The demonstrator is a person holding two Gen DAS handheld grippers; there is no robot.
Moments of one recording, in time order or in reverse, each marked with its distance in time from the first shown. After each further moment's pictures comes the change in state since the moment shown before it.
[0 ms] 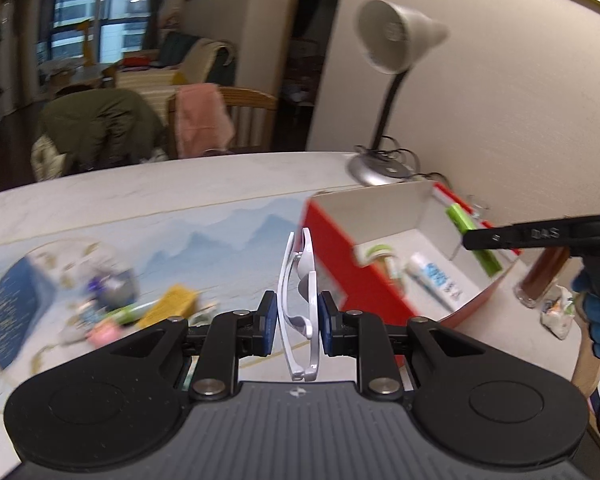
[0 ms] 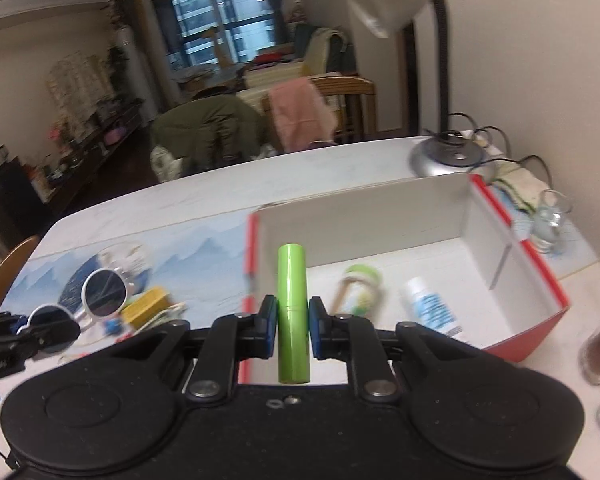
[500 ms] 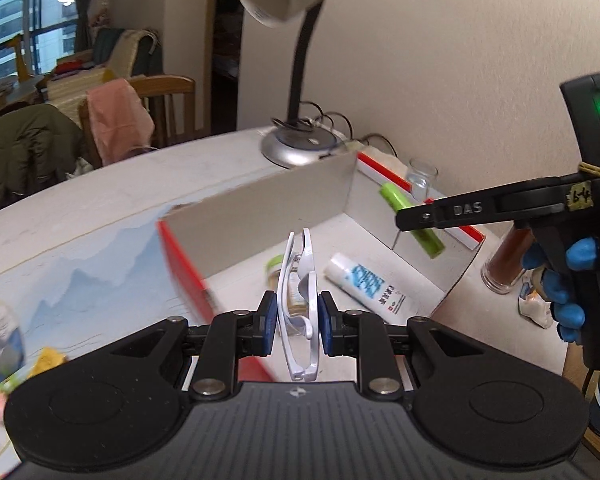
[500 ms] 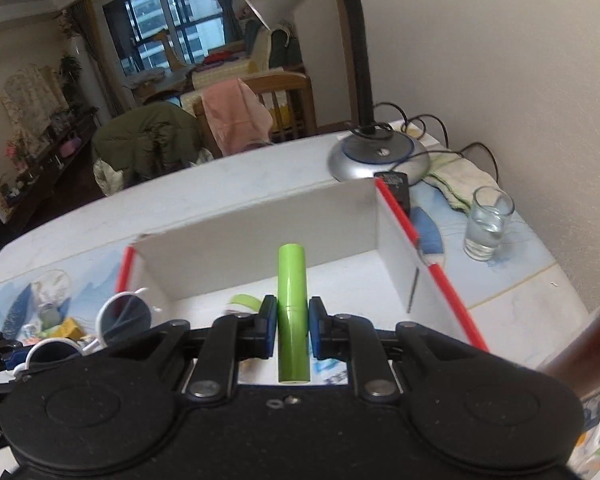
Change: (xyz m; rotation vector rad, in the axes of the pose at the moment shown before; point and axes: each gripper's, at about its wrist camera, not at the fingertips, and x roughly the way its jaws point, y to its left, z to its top) left arm 0.101 -0.107 0.035 0.155 0.110 -0.088; right arm 0.039 -0.091 0.025 0.054 0.045 -0.100
